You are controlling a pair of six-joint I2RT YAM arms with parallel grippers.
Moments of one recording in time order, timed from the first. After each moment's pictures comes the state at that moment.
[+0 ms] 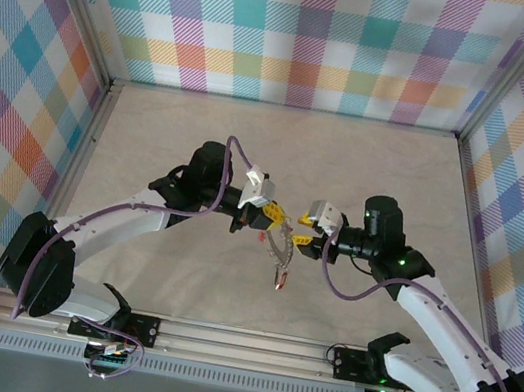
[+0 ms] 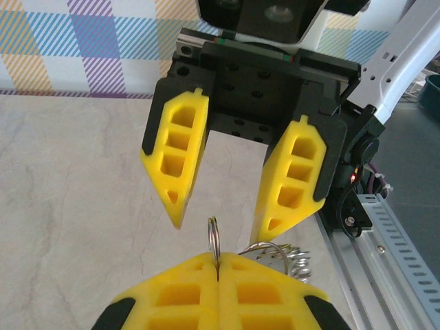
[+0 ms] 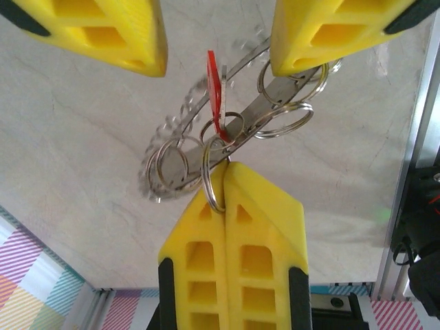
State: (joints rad) left arm -0.62 1.37 0.95 -0.03 0.93 0.34; right arm 0.50 0.96 0.70 -0.26 -0.71 -0.51
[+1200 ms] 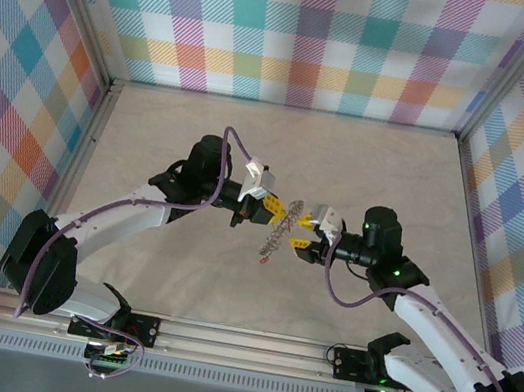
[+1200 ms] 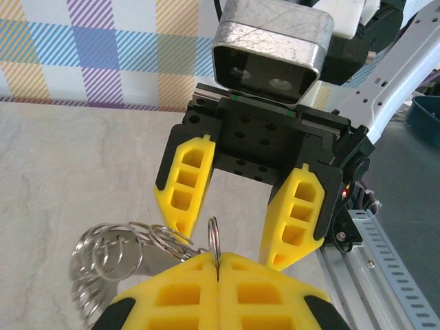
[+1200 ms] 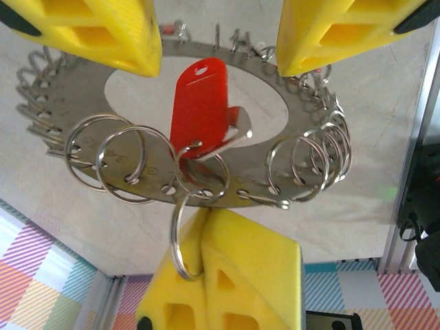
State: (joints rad) left arm -0.60 1.39 0.99 -0.01 0.98 0.28; right arm 0.52 0.93 0.57 -0.05 -0.70 -0.39
